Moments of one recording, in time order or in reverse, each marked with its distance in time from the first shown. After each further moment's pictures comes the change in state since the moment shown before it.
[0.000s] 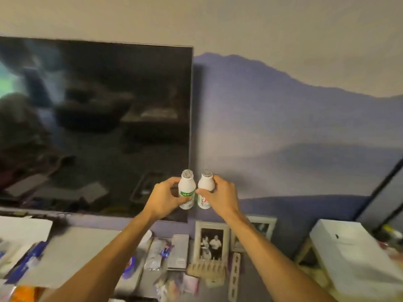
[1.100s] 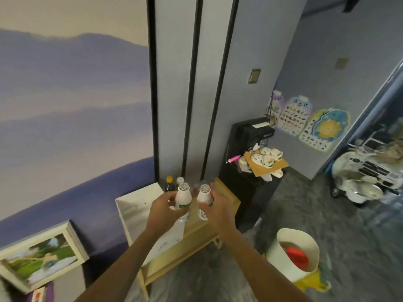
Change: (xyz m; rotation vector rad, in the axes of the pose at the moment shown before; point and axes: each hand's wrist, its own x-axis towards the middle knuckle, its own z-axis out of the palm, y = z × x) left_hand -0.022 0.359 0.759 -0.191 -0.458 0.144; right_hand -0.185 0.539 -0.554 -0.187 0.346 0.594
